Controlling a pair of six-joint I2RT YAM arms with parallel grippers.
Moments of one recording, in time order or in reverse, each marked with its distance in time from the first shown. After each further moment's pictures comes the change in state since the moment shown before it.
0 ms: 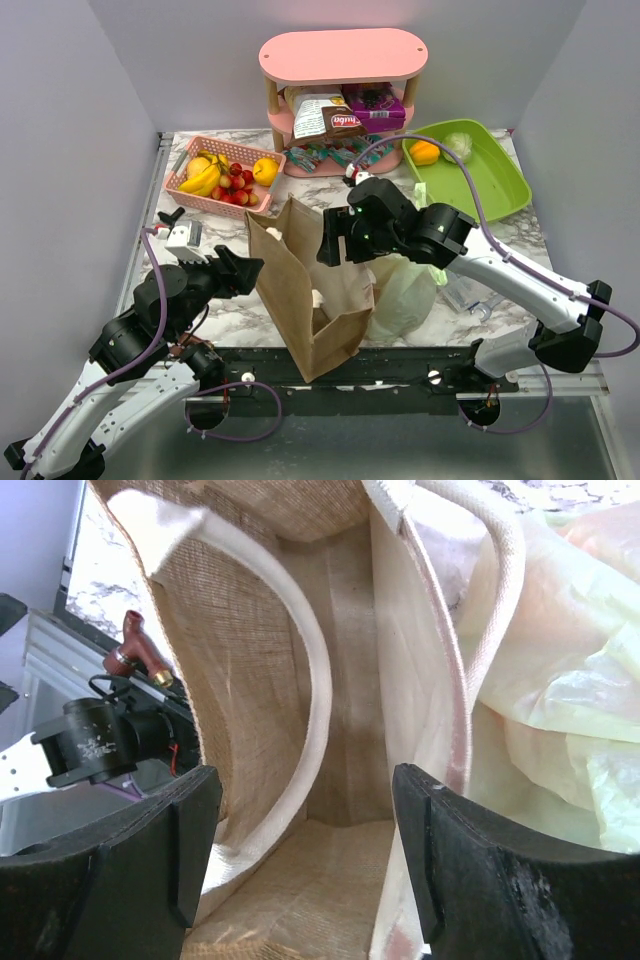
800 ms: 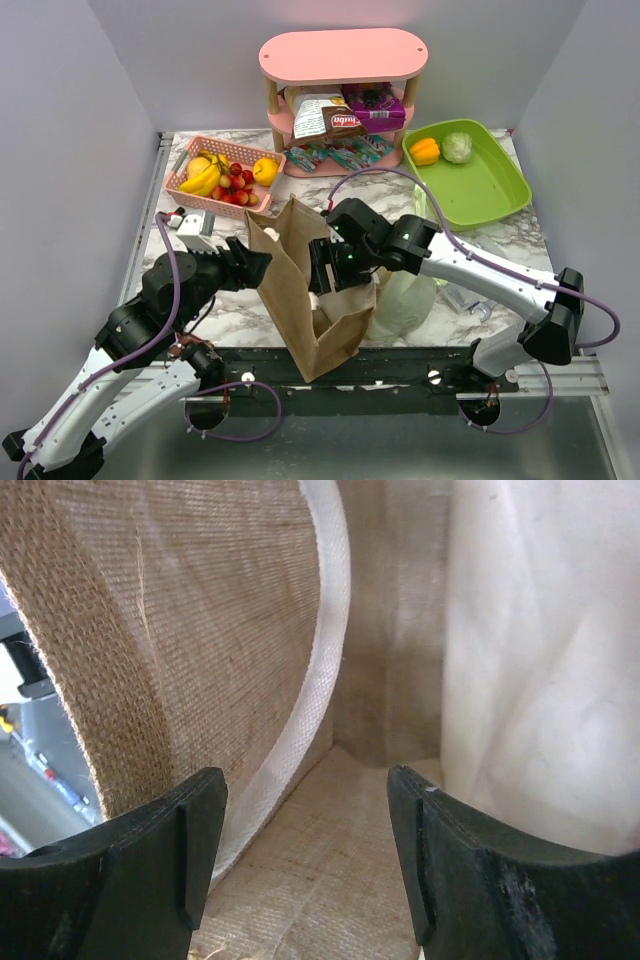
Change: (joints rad) left arm 0.000 0.103 0.058 0.020 0.043 0.046; right arm 0.007 0.064 -0.141 0.042 -0.256 0.039
